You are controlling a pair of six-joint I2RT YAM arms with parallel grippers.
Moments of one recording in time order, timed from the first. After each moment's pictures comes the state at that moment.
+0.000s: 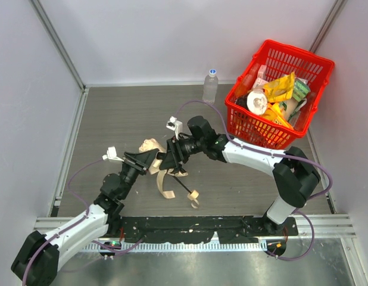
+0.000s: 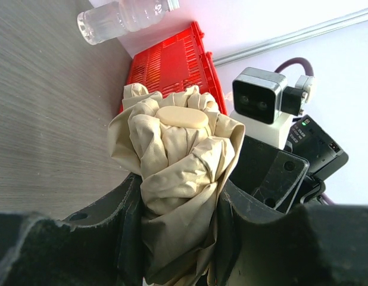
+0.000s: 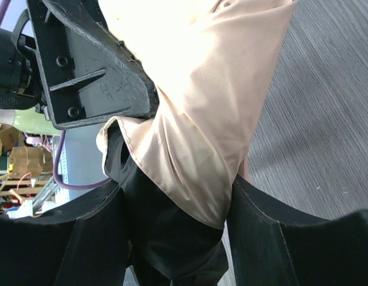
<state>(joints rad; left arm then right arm) -0.60 0.66 0.03 0.77 -0.15 -1.26 0.83 1.64 1.10 0.02 -0.73 0.45</state>
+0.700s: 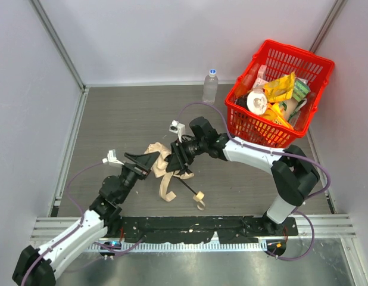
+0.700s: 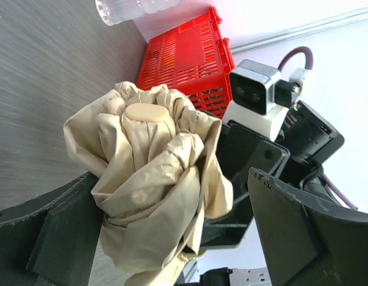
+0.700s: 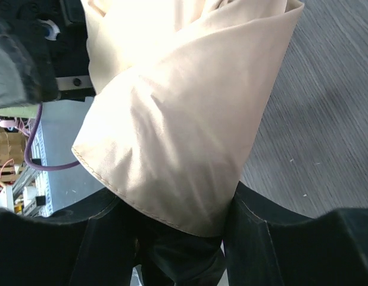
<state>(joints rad) -0.61 0.53 0.03 0.56 -0.15 -1.27 0.79 1.65 1.09 -0.09 -0.73 0.34</state>
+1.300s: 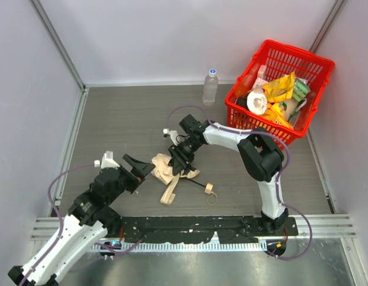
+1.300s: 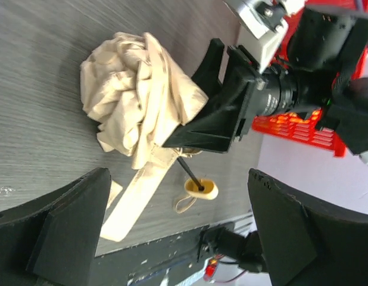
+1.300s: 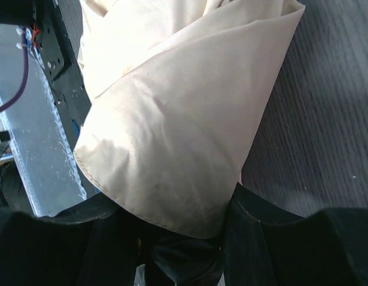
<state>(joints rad) -0.61 0.24 0.35 -0.54 -0.14 -1.31 0.73 2.04 1.42 -0.57 -0.81 -0.08</state>
